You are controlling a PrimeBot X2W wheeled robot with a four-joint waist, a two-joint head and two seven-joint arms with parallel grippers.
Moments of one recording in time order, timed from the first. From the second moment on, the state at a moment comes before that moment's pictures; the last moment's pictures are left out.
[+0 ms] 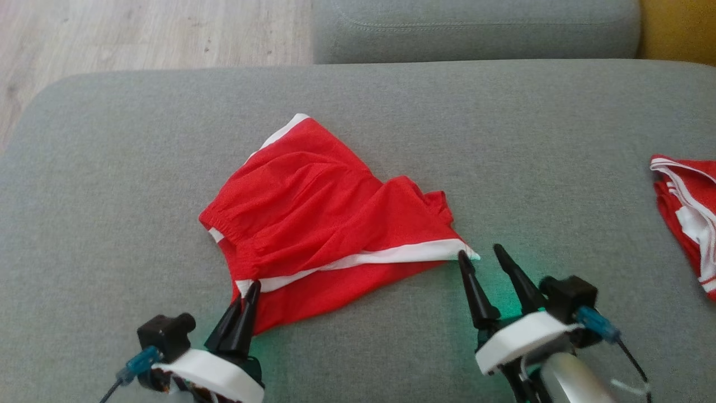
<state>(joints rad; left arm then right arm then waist) -0.17 0.31 -0.64 0.44 -0.81 -0.13 -0.25 -0.12 -0.05 0.30 0.48 0.33 0.13 -0.26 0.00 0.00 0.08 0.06</state>
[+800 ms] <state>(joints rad) -0.18 0.28 -0.63 0.44 -0.76 -0.13 -0.25 -0.28 -0.05 0.38 0.72 0.35 0.13 -0.25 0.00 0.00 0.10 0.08</state>
